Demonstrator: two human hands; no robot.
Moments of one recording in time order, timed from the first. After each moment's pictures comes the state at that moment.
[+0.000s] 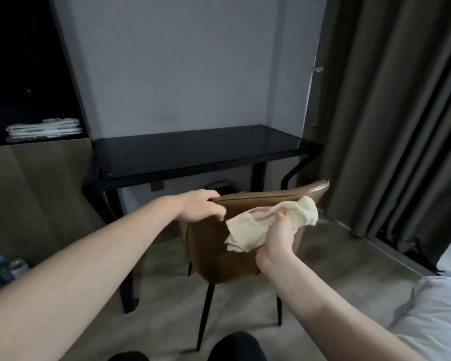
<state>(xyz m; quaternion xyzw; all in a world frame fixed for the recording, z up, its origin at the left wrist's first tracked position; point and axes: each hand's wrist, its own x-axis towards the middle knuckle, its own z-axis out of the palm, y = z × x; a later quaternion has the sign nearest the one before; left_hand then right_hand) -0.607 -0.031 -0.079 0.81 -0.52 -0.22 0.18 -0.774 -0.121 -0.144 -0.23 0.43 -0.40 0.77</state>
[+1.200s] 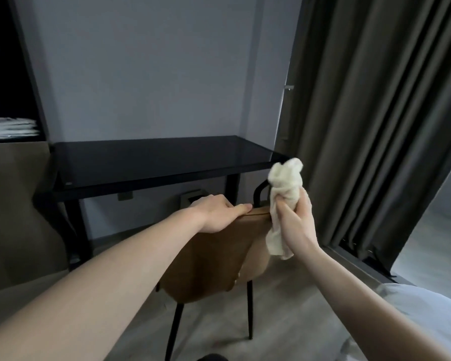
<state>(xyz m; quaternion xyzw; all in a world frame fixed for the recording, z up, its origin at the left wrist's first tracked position) -0.668 -0.100 -0.075 0.80 -0.54 -0.15 0.22 -0.839 -0.206 -0.107 -0.70 0.28 -0.51 0.42</state>
